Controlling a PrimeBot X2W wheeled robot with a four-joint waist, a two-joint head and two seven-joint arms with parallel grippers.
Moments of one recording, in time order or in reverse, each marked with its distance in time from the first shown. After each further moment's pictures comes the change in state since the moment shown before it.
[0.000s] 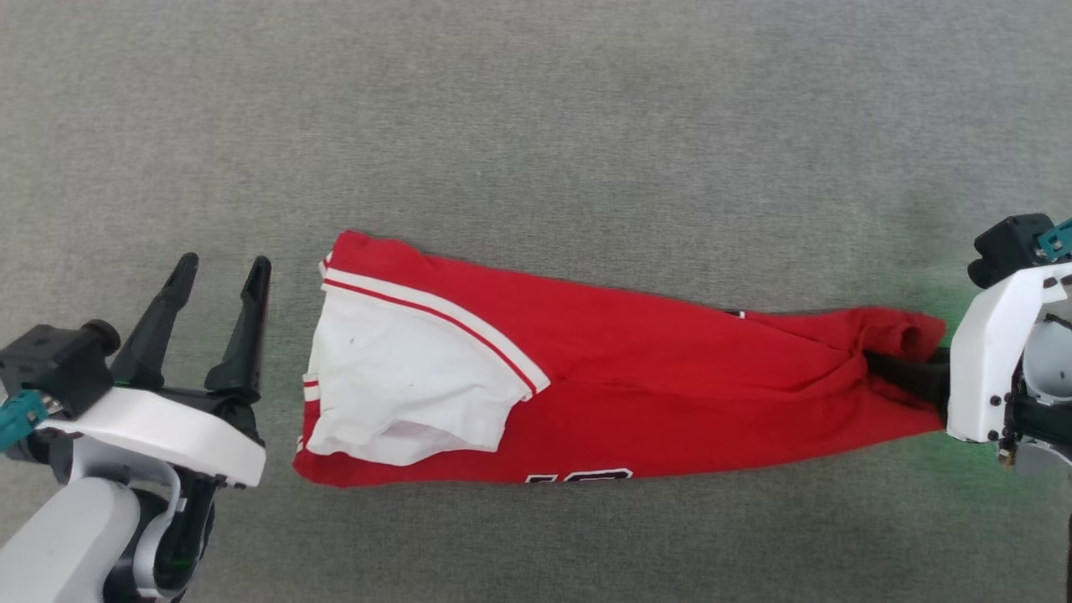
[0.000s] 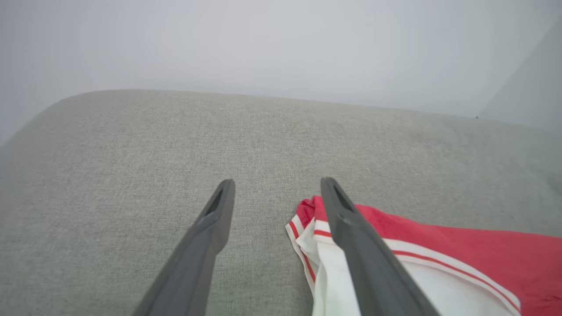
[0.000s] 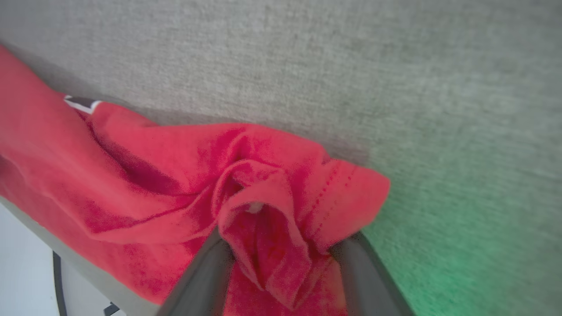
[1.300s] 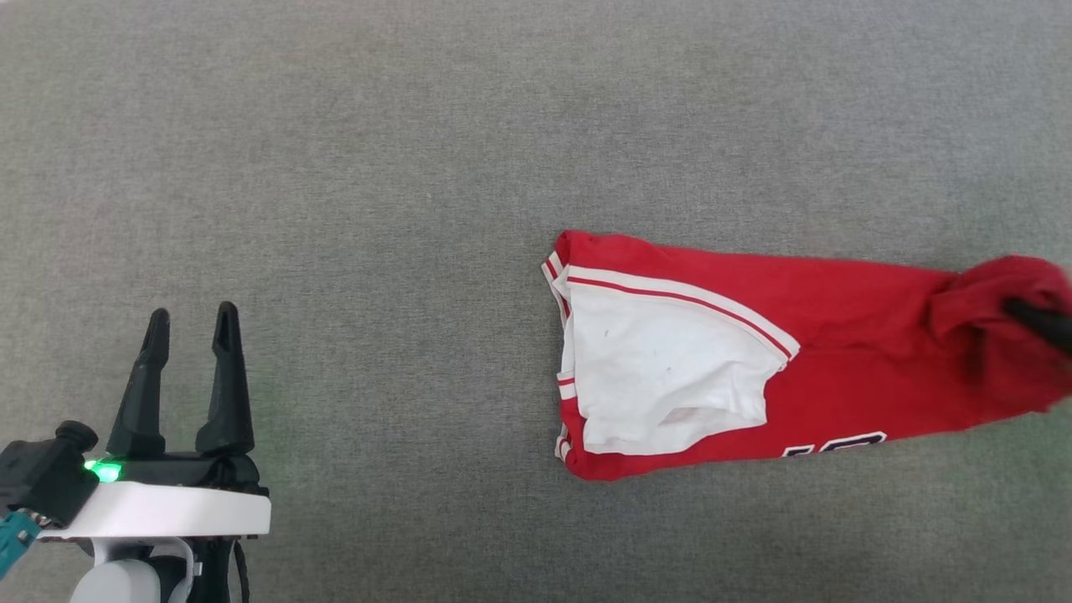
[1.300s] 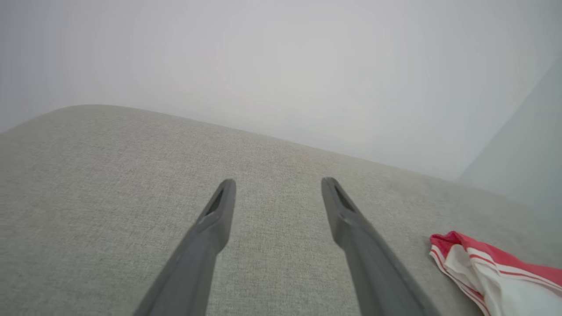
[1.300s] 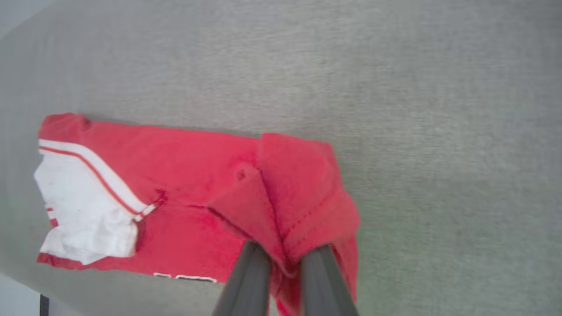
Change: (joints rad) left arm 0.253 -0.558 0.583 0.060 0.453 -0.382 -0.001; right arm 0.081 -0.097 -0.292 -0.108 0.081 0.001 -0.044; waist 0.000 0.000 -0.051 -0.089
